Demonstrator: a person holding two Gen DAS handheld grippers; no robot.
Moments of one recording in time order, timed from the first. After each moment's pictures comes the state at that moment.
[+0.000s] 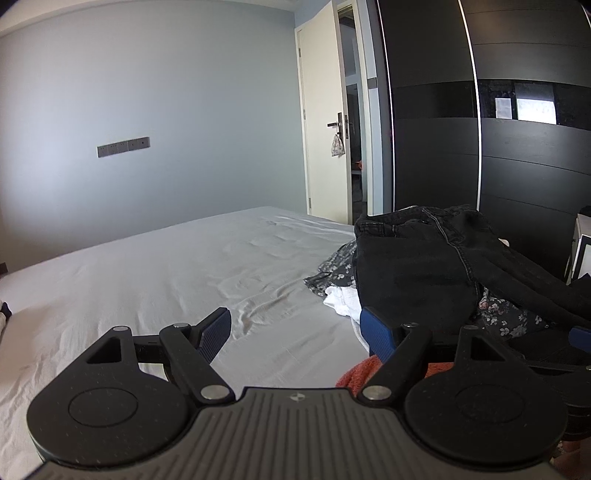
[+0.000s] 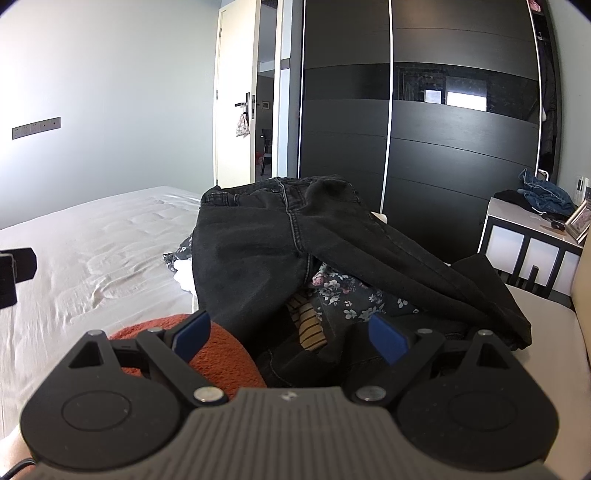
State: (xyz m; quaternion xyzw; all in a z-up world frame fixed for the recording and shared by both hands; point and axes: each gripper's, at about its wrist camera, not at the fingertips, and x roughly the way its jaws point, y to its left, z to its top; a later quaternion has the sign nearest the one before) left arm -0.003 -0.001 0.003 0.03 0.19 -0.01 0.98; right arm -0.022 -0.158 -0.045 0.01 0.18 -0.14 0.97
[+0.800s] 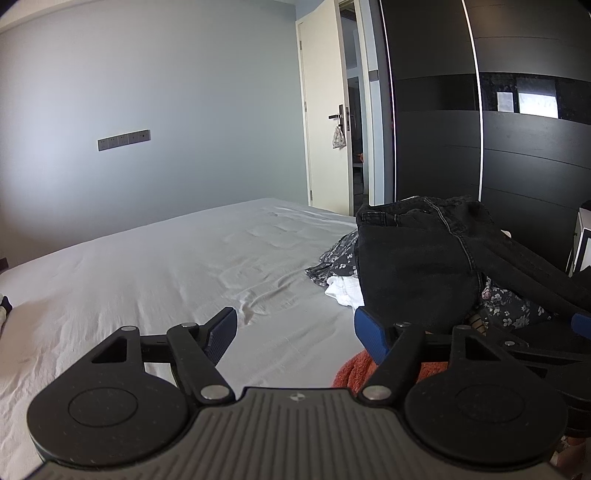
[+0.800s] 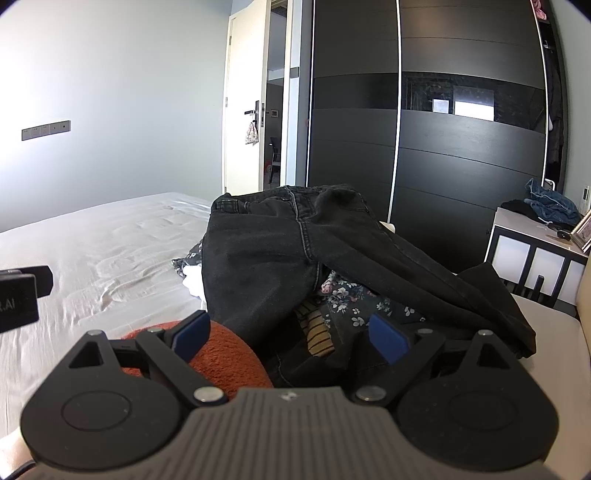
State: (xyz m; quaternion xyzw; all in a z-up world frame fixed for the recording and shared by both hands) left arm -0.005 -0.001 -0.005 0.04 0.20 0.00 0.98; right arm -0.031 -0.153 -0.036 0.01 0.18 -0.12 0.98
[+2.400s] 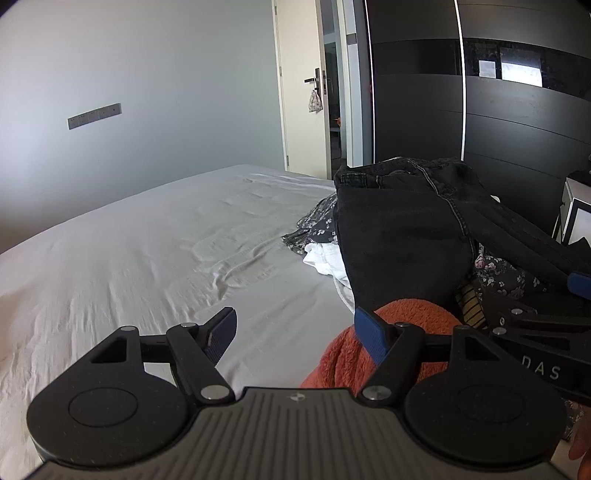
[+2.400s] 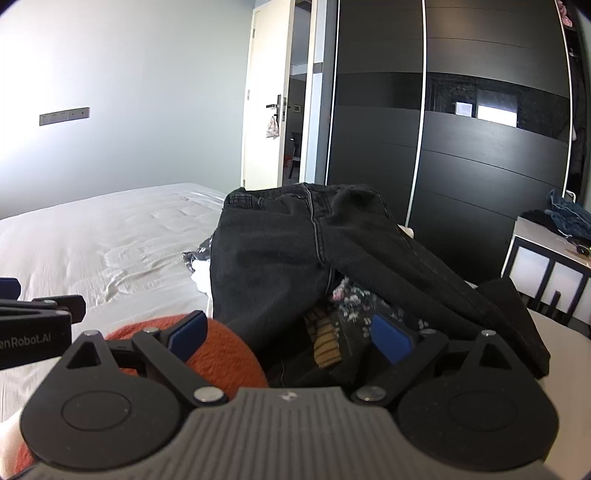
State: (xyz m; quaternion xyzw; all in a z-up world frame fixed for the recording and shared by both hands) left arm 0.037 -0.009 -0.021 0.05 0.26 -0.05 0.96; right arm -0.003 -0.169 -0.029 -0.01 0.20 -0.08 0.98
